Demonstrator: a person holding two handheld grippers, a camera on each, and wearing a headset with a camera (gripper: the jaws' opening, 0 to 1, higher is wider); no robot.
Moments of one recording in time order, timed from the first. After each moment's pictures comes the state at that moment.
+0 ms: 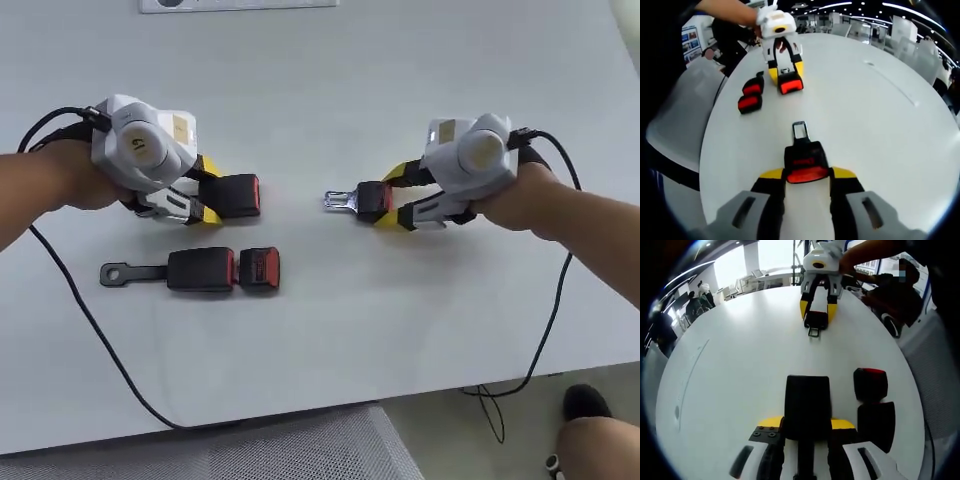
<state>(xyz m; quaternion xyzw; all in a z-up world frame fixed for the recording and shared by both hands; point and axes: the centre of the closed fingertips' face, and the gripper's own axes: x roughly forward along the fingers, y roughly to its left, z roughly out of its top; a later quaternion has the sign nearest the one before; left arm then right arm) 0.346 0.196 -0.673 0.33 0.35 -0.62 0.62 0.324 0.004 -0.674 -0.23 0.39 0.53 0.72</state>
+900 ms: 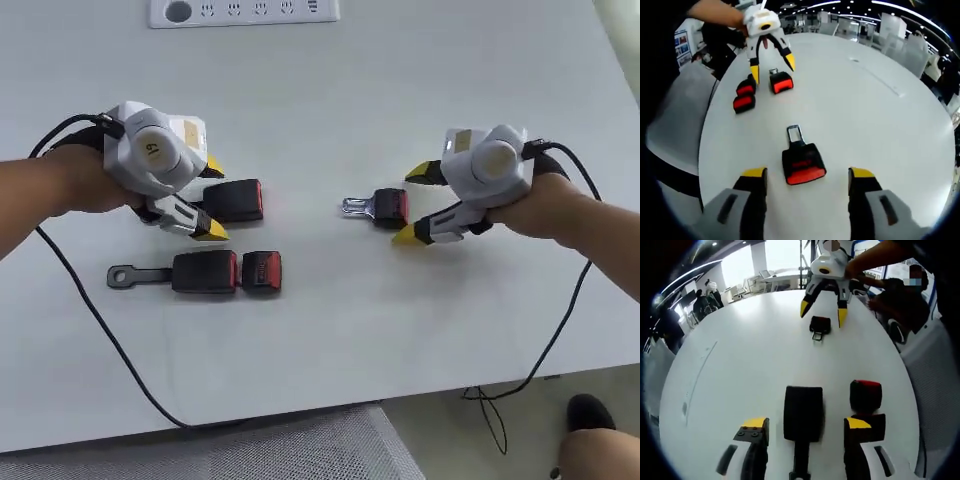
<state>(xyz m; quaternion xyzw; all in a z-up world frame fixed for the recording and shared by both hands) 0.345 0.194 -0.647 0.32 0.34 -0.58 0.67 0.343 -0.004 -0.662 -0.20 0.38 0.47 0.77</state>
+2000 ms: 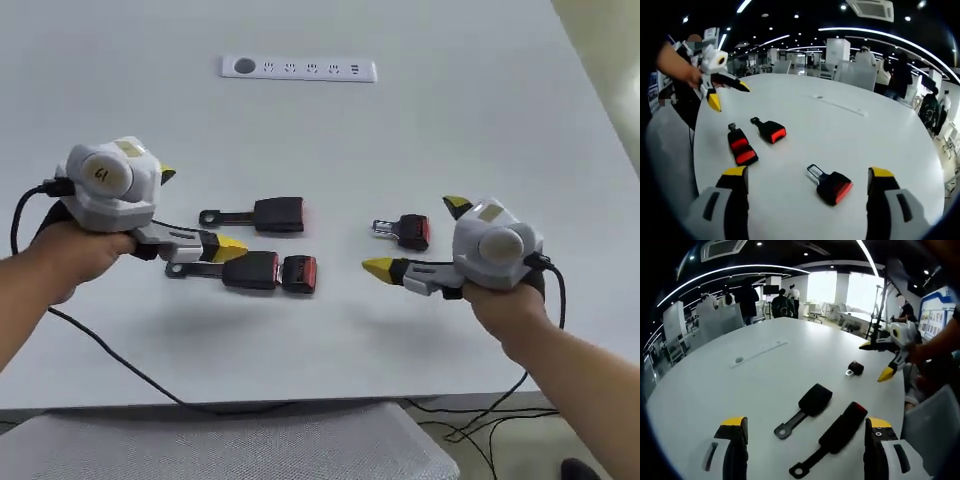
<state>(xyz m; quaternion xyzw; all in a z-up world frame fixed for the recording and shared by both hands) 0.298 0.280 -0.578 0.10 0.31 -0.39 0.86 0.294 0.030 -0.612 -0.11 0.26 0.31 0.91</state>
